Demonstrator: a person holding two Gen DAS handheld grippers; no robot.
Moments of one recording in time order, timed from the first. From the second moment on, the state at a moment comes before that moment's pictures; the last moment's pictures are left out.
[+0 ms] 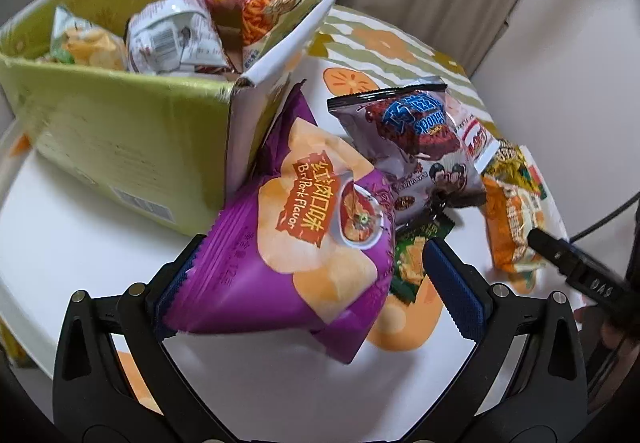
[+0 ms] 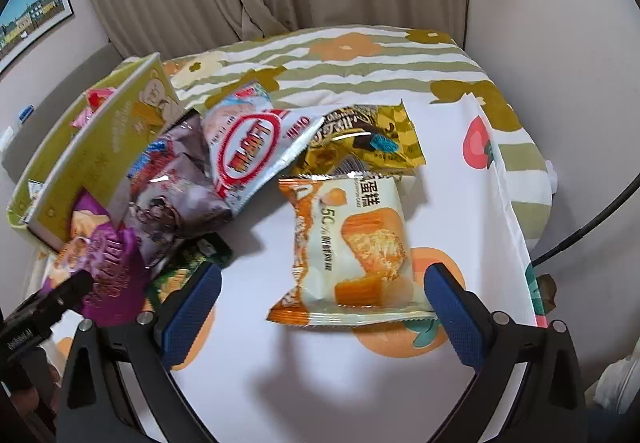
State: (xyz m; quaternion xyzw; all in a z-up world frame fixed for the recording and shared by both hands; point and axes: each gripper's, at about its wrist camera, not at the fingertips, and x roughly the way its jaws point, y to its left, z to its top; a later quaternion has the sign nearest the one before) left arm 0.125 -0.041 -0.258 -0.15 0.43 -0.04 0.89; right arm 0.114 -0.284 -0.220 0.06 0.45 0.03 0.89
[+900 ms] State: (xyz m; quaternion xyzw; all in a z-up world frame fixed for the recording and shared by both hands) left arm 0.120 -0.041 -0.261 -0.12 0.44 -0.05 0.89; right arm 0.168 -0.285 -0.251 0.03 0.51 0.00 0.86
